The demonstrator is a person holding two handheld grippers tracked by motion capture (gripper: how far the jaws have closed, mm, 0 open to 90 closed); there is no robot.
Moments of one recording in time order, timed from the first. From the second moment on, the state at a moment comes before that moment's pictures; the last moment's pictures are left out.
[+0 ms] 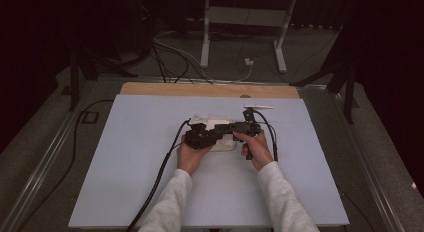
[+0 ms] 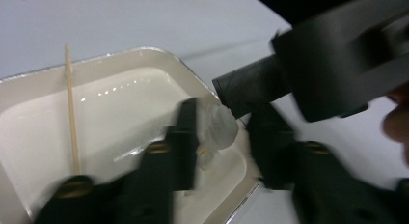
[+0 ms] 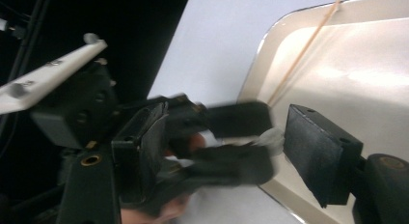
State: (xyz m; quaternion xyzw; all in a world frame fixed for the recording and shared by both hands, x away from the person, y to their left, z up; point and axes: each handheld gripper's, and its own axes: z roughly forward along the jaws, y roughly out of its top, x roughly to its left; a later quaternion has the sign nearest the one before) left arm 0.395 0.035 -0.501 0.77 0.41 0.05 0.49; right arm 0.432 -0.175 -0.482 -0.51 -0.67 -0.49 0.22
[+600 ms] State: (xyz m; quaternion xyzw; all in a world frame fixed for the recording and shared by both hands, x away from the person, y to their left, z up) left arm 0.397 0.059 -0.493 0.76 0.45 0.09 0.46; right arm 0.418 -0.190 -0.464 -0.50 -0.71 -0.48 0.14
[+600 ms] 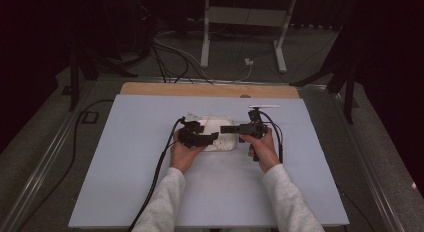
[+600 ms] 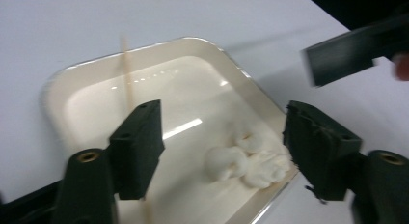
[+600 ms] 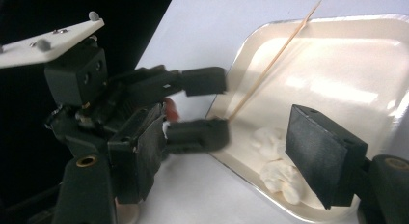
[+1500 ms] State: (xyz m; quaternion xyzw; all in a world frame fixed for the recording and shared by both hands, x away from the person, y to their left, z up) left arm 0.260 0.226 -0.450 0.70 0.42 0.25 0.52; right arm 0.266 -0.292 -0.483 -0.42 -0.73 -0.51 -0.19
